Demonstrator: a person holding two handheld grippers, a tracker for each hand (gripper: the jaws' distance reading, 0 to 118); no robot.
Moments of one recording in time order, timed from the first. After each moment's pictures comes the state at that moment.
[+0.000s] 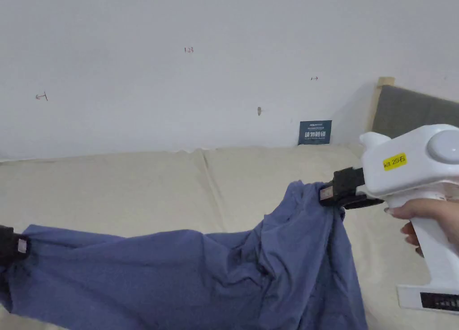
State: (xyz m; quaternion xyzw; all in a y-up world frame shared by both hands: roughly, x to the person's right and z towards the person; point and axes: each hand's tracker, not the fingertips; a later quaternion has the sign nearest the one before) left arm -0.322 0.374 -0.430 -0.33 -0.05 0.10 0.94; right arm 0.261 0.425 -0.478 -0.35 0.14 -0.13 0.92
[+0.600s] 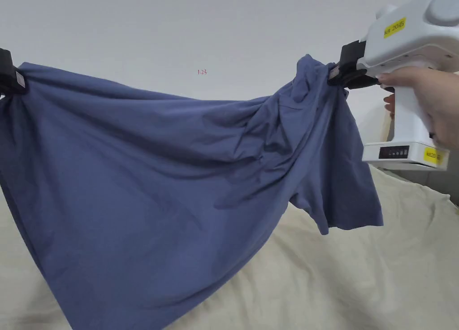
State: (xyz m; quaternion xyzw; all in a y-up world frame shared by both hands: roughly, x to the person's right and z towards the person) left arm -0.324 0.561 -0.497 -0.14 0.00 0.10 0.98; right arm 0.249 0.588 -0.568 -0.18 0.10 -0.14 0.97
